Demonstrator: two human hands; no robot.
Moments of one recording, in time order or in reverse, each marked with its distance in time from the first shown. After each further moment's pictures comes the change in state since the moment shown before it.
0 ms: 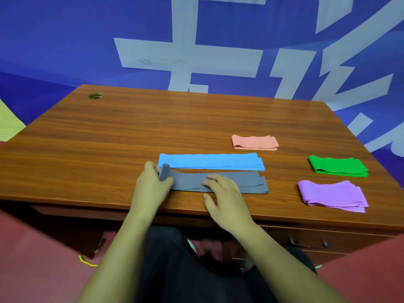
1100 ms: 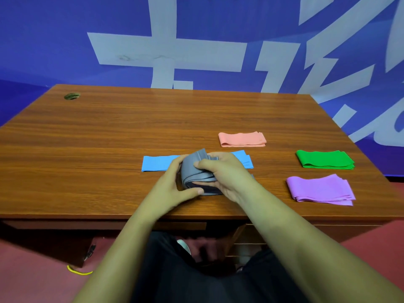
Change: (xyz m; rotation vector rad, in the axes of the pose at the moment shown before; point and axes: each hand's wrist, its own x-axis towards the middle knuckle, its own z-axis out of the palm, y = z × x) left_hand 0.003 0.017 0.039 -0.309 -0.514 0.424; right_hand 0.056 -0.017 -0.067 1.197 -0.131 0.605
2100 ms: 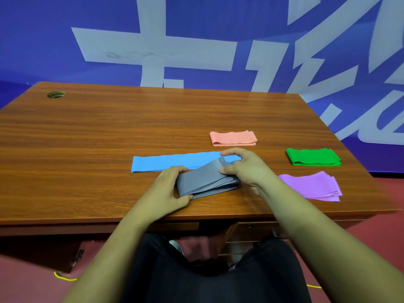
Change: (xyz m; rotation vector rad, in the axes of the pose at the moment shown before) left_hand 0.008 -0.022 0.009 0.386 -0.014 0.132; right_hand 0.007 -0.001 -0.073 -0.401 0.208 -0.007
